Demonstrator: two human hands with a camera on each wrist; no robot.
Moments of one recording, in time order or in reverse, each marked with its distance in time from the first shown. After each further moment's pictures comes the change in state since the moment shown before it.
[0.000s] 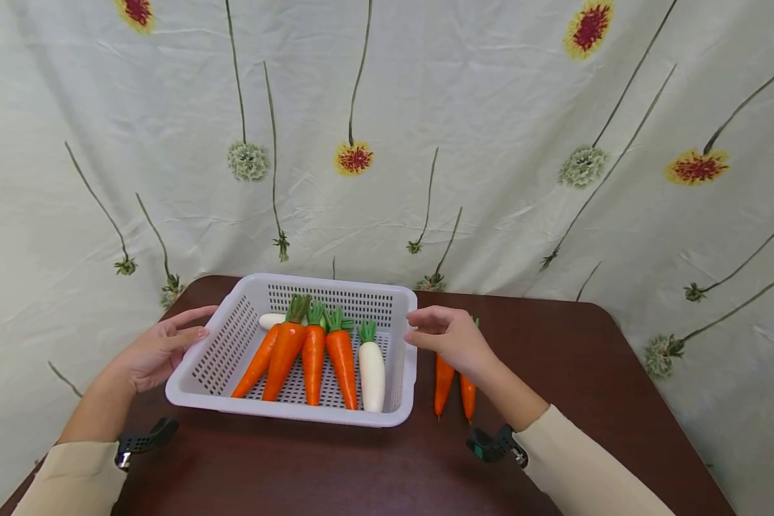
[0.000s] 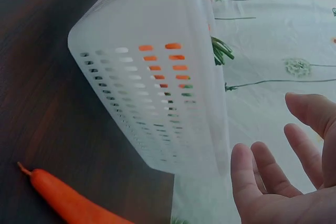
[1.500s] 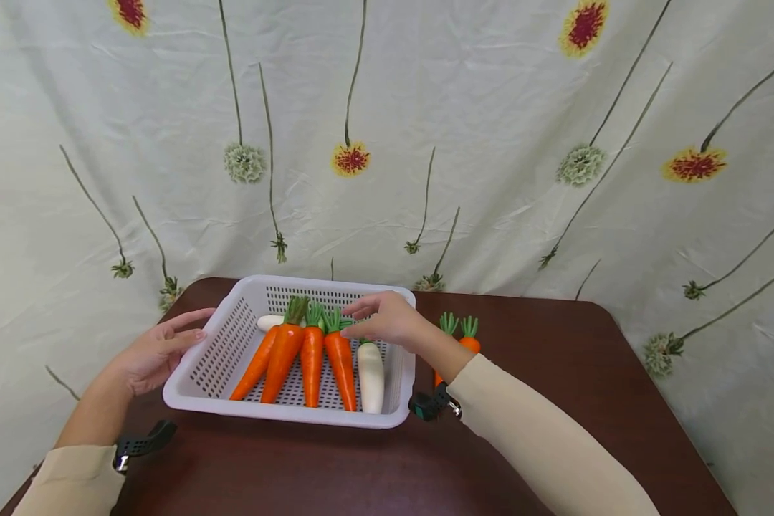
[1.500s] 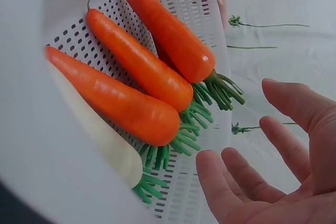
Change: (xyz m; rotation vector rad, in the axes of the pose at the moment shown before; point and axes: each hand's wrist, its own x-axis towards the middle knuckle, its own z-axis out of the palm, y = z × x) left_hand 0.002 -0.003 -0.004 0.008 -0.015 0.000; right_hand 0.060 -0.042 0.055 -0.088 -0.289 0.017
